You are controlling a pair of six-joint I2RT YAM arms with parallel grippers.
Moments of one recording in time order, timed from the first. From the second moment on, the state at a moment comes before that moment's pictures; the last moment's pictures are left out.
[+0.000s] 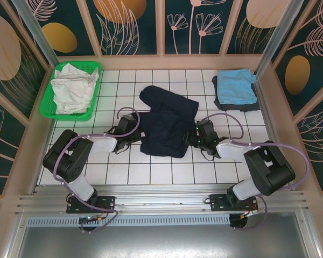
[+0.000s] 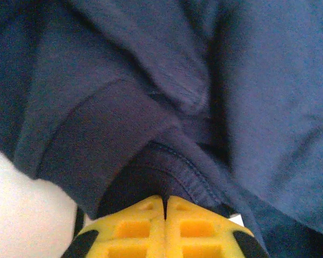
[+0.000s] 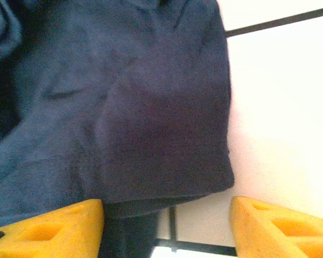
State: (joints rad) left arm -0.52 1.69 0.69 0.13 -0.02 -0.71; right arm 0.51 1.47 0.54 0.04 0.00 0.60
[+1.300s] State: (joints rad) left arm -0.59 1.34 0.72 -0.04 -0.16 -0.60; right arm 0.72 1.17 0.52 -0.05 -0.06 0.65
